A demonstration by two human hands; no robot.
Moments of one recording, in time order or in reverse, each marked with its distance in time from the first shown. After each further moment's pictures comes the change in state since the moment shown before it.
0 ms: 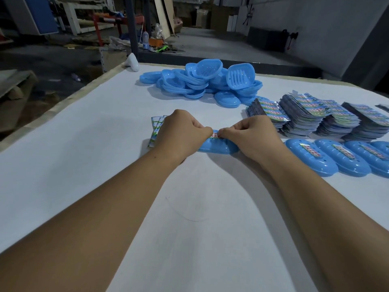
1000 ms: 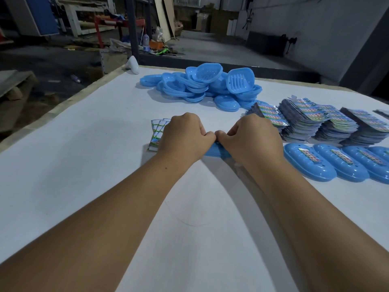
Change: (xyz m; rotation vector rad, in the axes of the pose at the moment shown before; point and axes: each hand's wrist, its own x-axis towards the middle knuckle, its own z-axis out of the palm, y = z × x) left_hand -0.002 0.002 0.007 0.162 0.106 0.156; right_hand -0.007 -0.016 0.008 -0.577 0.219 -0.151
